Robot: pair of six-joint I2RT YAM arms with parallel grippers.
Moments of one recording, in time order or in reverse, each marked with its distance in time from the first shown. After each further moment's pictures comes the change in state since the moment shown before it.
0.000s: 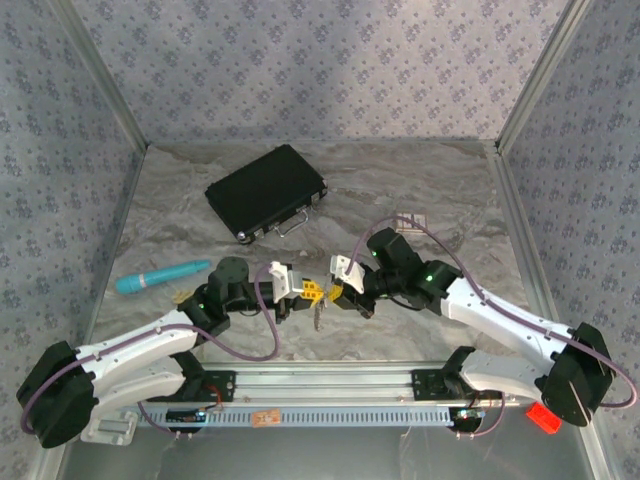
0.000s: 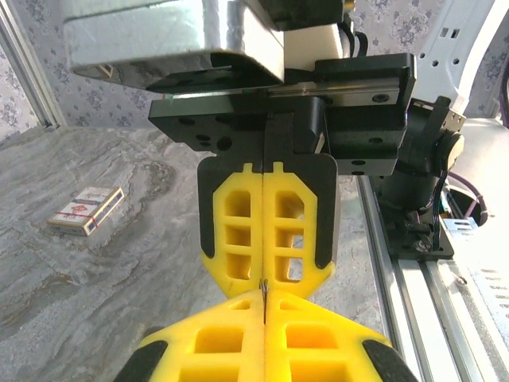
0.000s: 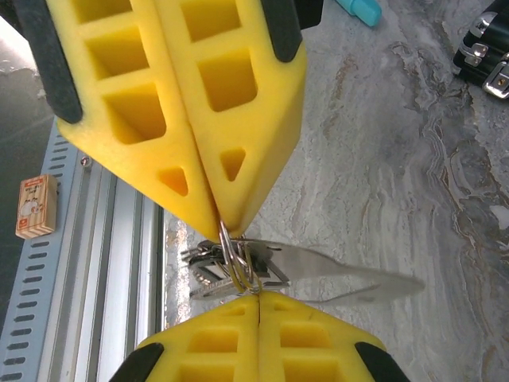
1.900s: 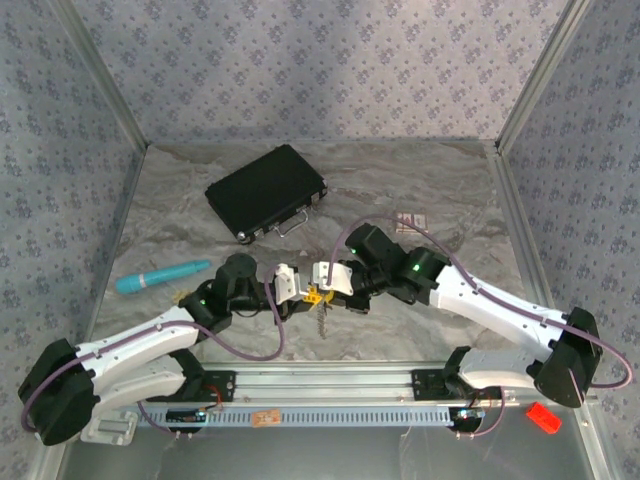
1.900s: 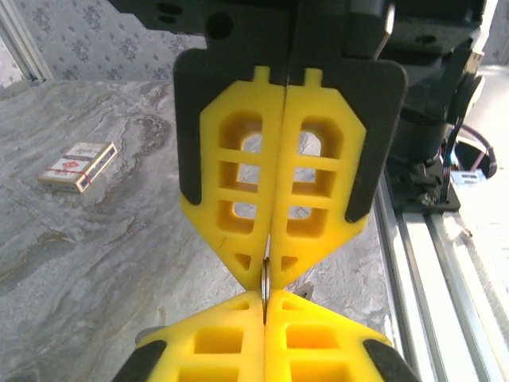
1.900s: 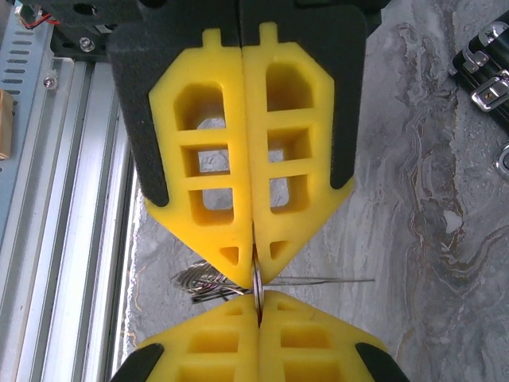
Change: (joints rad) left arm -0.001 0.020 0.048 -0.187 -0.026 0.103; right arm 0.118 0.105 0.227 -0.256 0.212 -0.208
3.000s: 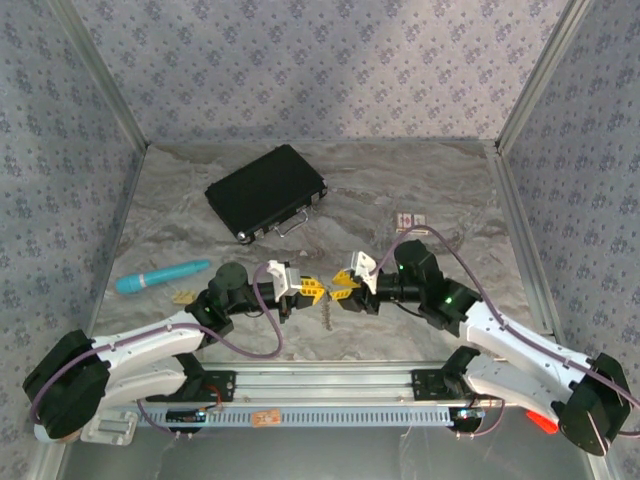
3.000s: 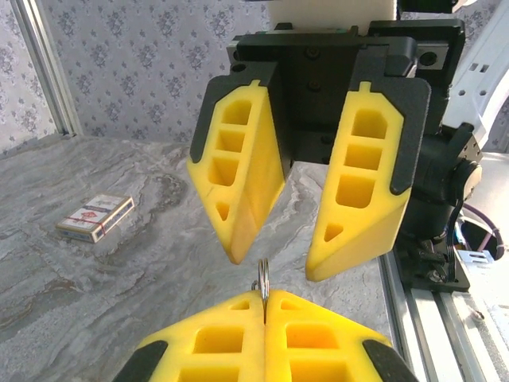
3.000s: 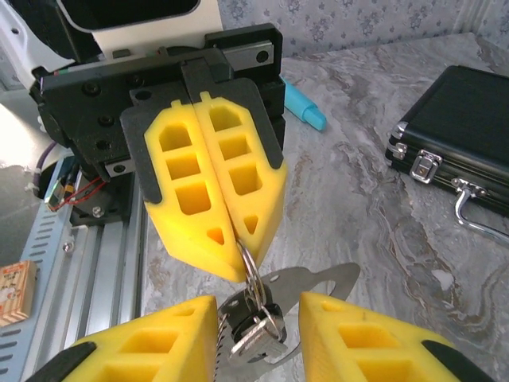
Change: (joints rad) left arm 0.000 0.053 -0.125 0.433 -0.008 -0.210; right arm -0.158 -0.298 -0.436 0.619 -0.232 0.372
